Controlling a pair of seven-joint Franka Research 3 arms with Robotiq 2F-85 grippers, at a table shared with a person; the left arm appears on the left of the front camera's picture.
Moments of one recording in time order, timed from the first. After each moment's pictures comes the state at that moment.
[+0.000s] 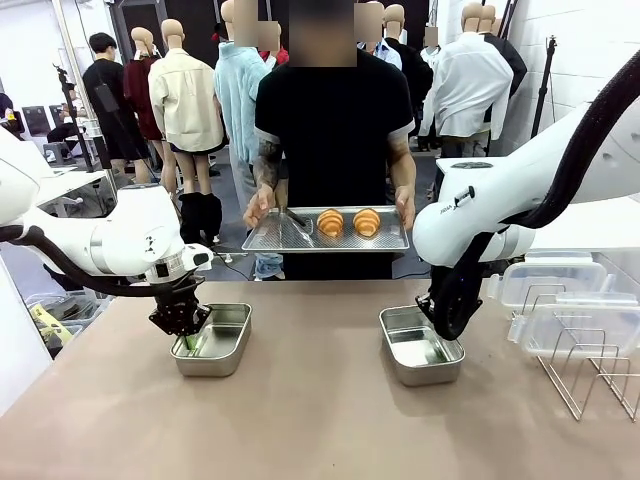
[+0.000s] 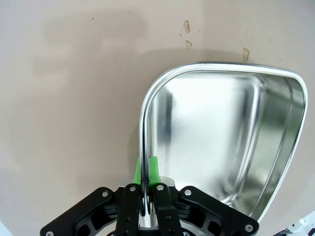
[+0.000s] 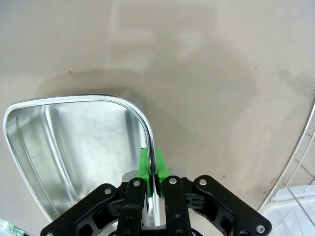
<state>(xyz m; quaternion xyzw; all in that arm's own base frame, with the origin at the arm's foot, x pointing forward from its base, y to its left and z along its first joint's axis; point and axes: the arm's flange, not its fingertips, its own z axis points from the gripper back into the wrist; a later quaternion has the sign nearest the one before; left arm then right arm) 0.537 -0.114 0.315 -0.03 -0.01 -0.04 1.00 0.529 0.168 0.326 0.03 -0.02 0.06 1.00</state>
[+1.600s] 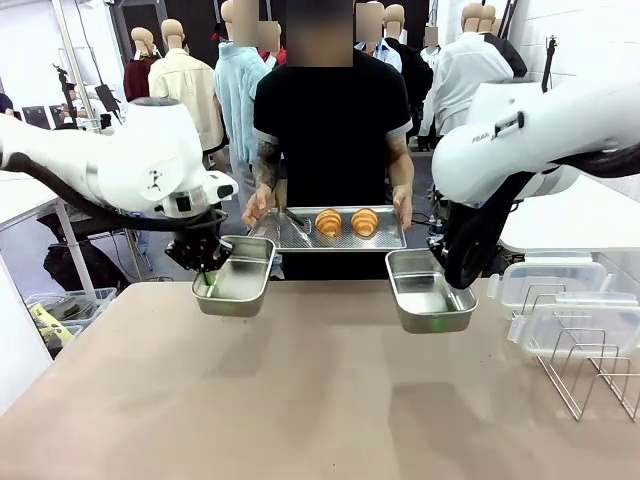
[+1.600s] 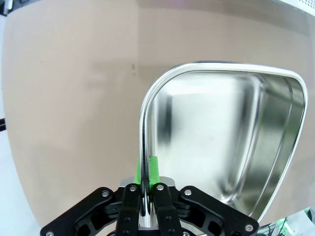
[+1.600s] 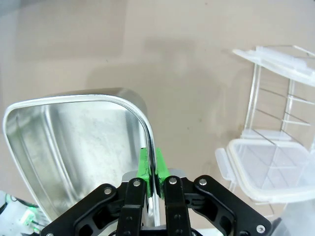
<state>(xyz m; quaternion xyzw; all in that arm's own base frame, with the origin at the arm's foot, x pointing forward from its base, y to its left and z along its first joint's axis) 0.508 -0.188 0.473 0.02 -0.11 -0.03 0.99 0.480 0.152 0.468 0.04 -0.09 0.02 1.00</state>
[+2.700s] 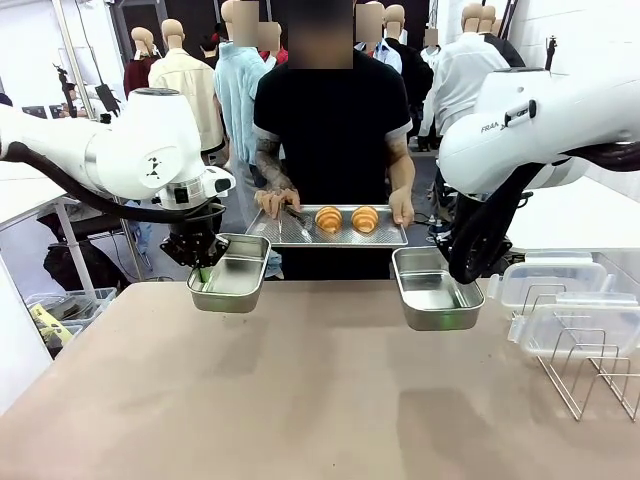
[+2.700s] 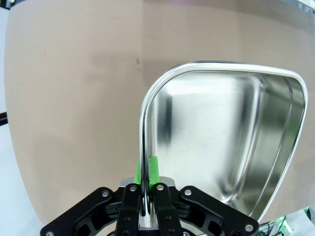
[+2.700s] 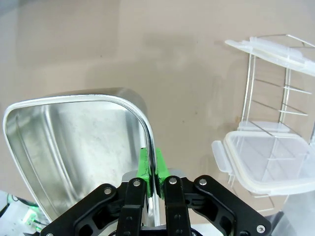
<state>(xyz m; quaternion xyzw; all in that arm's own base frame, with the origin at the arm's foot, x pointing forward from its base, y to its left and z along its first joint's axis) 0.510 -0.186 0.474 0.02 -0.10 -0.03 0.99 0.478 0.148 0.470 0.03 -0.08 0.01 1.00</state>
